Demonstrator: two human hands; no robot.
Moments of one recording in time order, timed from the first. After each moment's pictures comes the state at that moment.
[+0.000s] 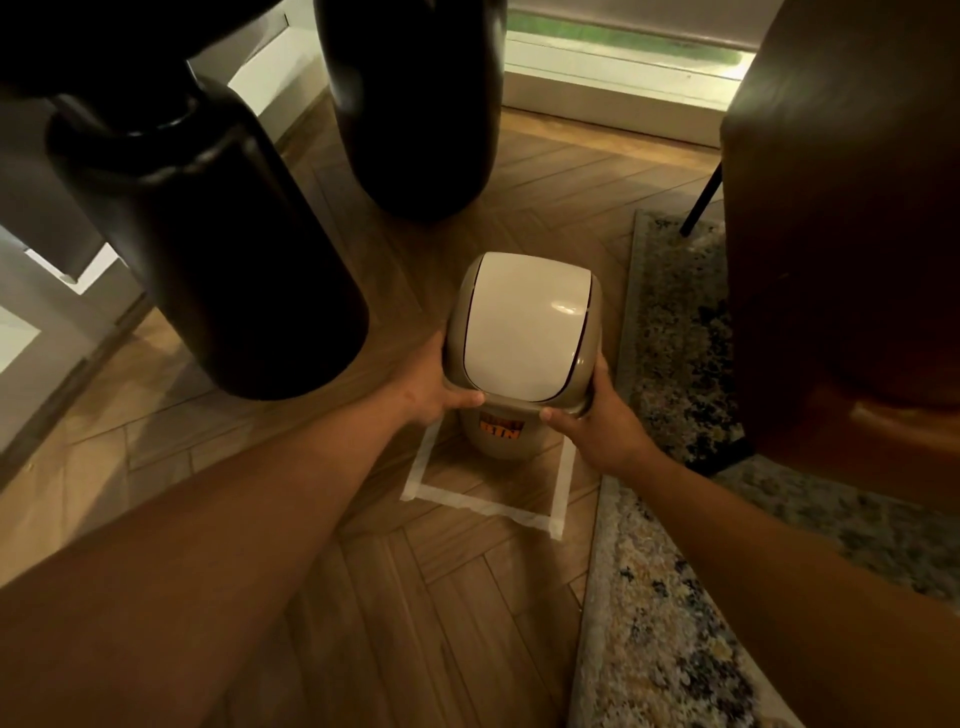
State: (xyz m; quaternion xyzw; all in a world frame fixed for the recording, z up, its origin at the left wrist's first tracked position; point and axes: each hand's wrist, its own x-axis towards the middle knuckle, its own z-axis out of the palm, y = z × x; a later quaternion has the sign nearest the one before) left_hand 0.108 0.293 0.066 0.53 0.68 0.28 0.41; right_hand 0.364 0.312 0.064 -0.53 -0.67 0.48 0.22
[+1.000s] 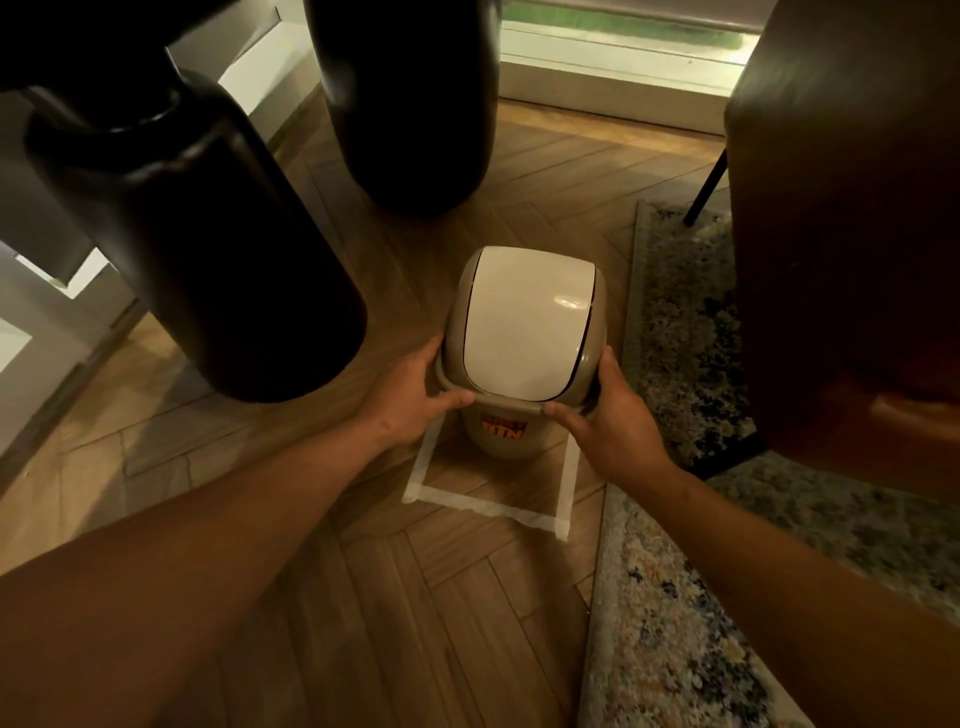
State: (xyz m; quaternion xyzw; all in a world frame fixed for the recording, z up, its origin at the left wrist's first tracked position) left_hand 0.092 0.277 0.047 0.61 0.67 0.29 0.31; right_hand 0.363 0.308 0.062 -0.55 -0.72 0.35 0.25
